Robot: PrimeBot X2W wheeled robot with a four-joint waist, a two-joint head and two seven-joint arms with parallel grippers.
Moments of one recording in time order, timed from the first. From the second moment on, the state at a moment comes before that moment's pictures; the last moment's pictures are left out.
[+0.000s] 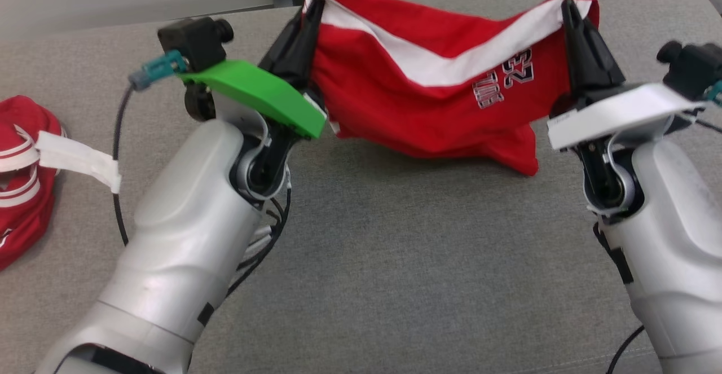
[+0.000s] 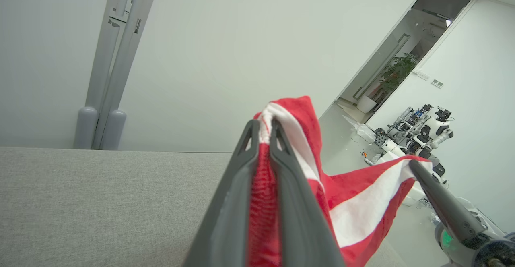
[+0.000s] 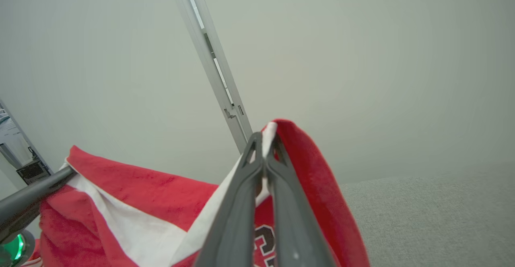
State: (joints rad) left arm -0.90 0.09 -0.62 0.61 -1.04 -0.13 -0.19; right arm -0.62 -0.22 0.20 0.30 0.62 0.13 -0.20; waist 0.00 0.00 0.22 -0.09
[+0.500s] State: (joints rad) left arm -1.25 0.24 -0.45 0.51 -1.13 -0.13 -0.23; right arm -1.20 -0.14 0.16 0.48 0.53 0.13 -0.24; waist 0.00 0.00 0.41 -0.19
